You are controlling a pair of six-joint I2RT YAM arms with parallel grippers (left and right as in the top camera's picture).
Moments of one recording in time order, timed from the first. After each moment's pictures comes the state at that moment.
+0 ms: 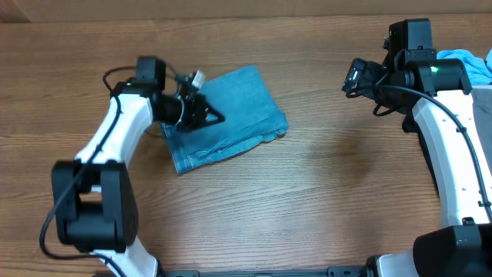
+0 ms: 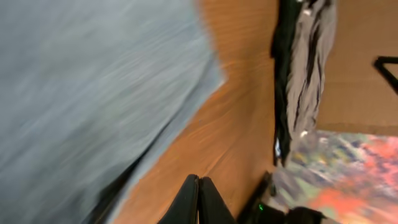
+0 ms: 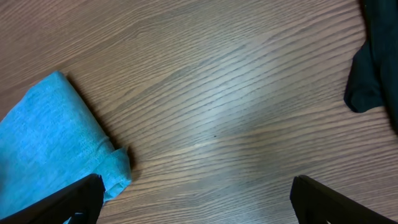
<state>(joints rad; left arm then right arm) -0.07 1.85 1.33 -0.75 0.91 -0.17 0.05 1.63 1.61 -1.08 -0.02 0.41</state>
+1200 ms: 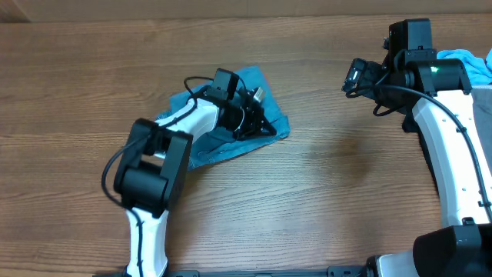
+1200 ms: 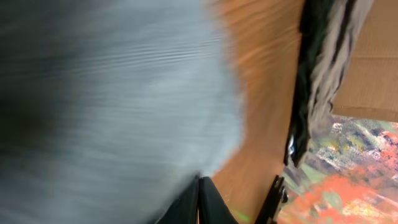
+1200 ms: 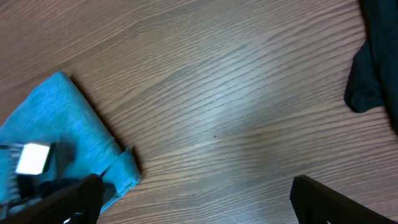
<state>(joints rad) -0.38 2.17 1.39 -0.38 0.90 -0.43 0.05 1.63 1.61 -1.08 -0.02 0.41</state>
